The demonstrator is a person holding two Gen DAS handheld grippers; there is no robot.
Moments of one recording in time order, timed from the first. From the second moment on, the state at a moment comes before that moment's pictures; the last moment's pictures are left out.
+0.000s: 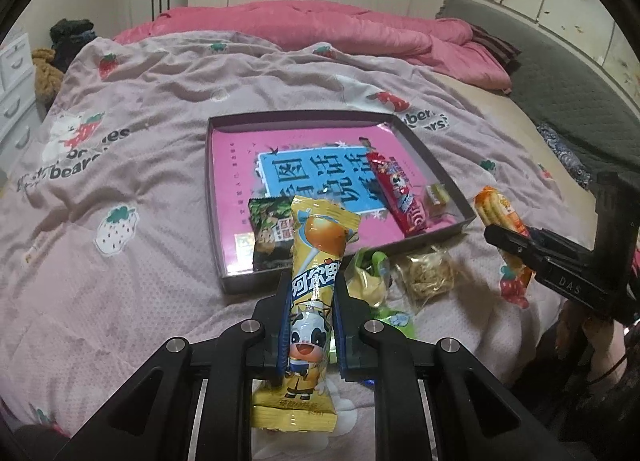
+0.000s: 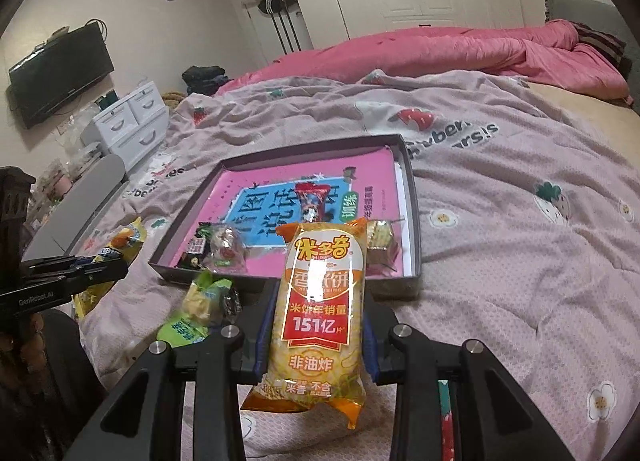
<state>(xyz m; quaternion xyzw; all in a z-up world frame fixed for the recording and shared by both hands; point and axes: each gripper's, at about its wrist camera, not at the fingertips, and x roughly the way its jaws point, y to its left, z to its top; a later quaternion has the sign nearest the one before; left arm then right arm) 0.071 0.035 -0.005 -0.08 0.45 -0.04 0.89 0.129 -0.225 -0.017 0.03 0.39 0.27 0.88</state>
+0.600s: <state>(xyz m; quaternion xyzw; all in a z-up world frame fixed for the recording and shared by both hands) 0.088 0.029 0.013 -0.08 0.42 -0.04 0.90 0.135 -0.229 -0.002 0.05 0.36 0.28 0.89</state>
